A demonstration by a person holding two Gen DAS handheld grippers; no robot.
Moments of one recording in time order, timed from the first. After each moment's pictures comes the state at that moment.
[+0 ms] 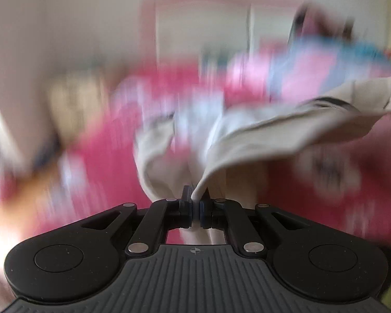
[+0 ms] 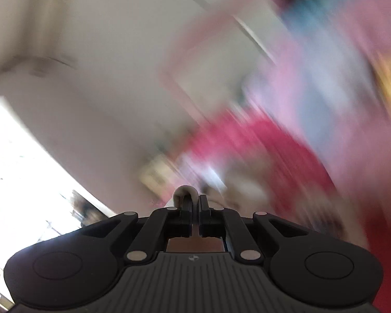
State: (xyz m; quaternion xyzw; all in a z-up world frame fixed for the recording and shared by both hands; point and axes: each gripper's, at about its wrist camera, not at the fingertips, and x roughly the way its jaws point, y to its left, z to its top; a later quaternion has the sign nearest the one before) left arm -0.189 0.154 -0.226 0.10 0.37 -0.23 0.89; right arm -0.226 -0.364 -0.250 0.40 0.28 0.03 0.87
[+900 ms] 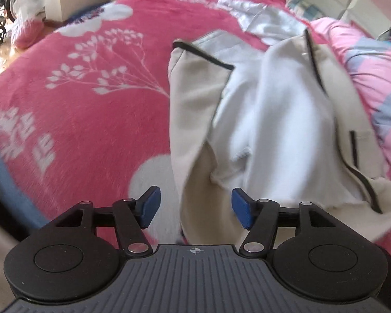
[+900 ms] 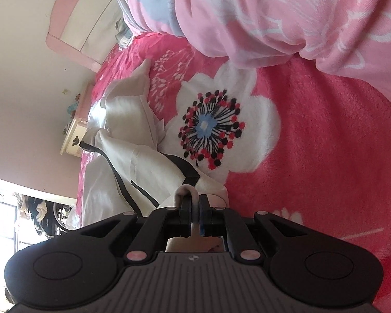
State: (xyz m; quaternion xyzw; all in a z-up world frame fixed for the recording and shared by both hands) left arm -0.139 0.202 -0.353 -0.09 0.52 -0.10 0.84; right arm -0.233 -0.373 -0.364 0.47 0.40 -0.06 0.78
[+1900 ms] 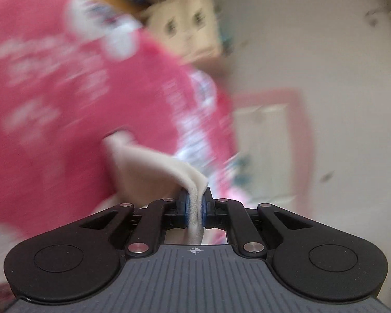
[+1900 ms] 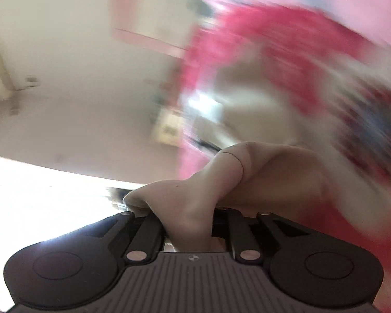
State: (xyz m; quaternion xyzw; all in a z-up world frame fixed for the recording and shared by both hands) left arm -0.032 0.274 -0.299 -0.59 0.30 -0.11 0.74; right arm -0.085 -0.334 -0.281 0.57 0.27 0.18 0.76
